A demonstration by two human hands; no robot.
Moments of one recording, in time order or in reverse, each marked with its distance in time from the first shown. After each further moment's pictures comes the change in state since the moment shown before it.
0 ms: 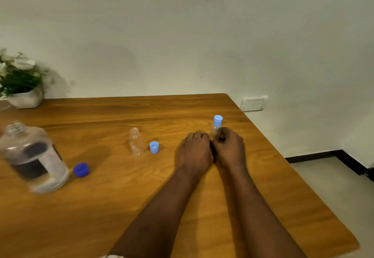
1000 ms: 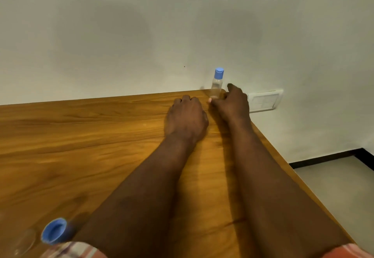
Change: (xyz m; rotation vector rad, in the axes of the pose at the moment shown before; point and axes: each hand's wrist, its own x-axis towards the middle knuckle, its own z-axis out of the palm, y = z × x) left_hand 0.208 -0.015 0.086 0.087 0.100 -0.072; right_hand 0.242 0.048 0.048 -0.110 -0.034 0.082
